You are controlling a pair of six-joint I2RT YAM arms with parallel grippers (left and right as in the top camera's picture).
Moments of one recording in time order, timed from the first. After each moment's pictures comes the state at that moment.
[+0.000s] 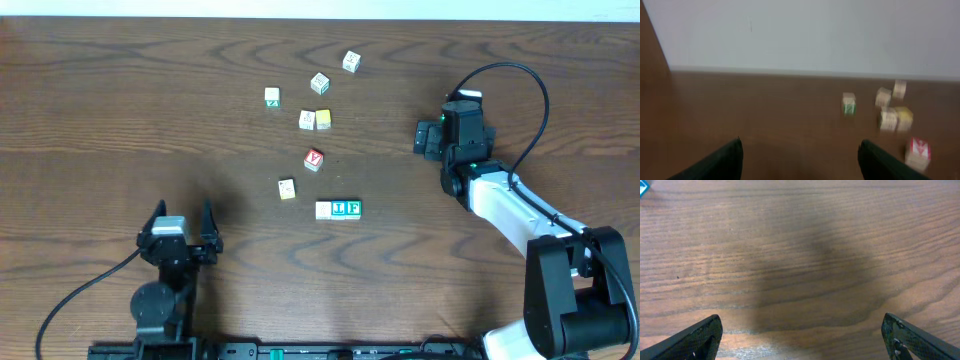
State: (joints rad) left arm 0.02 0.01 0.01 -0.10 0.01 -0.04; right arm 0.19 1.70 0.89 0.03 0.29 0.23
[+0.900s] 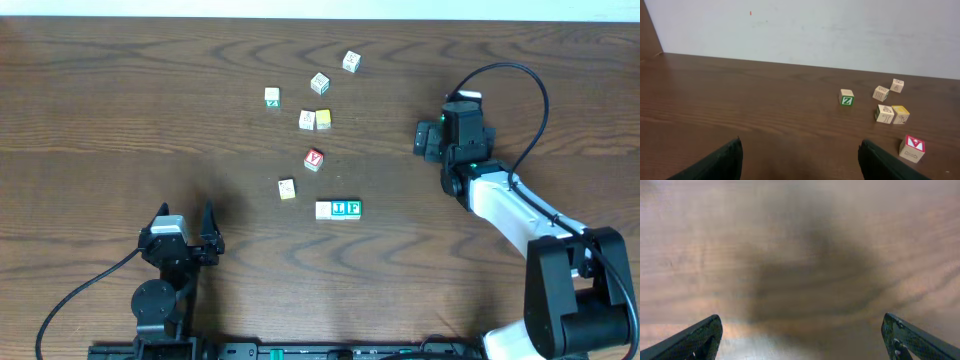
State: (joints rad) left arm 0.02 0.01 0.01 -0.10 0.02 -0.09; right arm 0.19 1.68 0.89 -0.05 0.29 0.23
